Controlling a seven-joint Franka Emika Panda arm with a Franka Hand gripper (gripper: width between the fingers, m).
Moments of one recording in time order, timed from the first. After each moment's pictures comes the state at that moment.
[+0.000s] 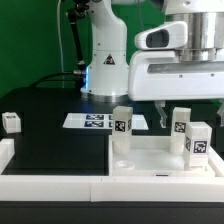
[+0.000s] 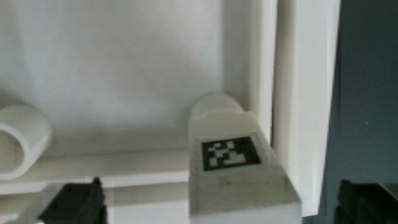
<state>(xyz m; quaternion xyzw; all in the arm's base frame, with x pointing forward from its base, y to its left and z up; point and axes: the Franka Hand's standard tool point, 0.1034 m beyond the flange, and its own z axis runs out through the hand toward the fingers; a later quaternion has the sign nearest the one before) 0.605 0.103 0.091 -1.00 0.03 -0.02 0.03</state>
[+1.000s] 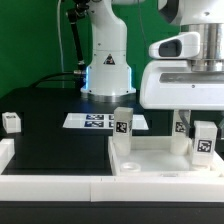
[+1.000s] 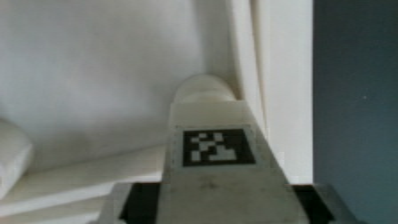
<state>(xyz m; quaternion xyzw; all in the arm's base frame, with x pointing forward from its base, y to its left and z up) 0.616 0.120 0.078 -0.99 0.11 -0.05 0.02</state>
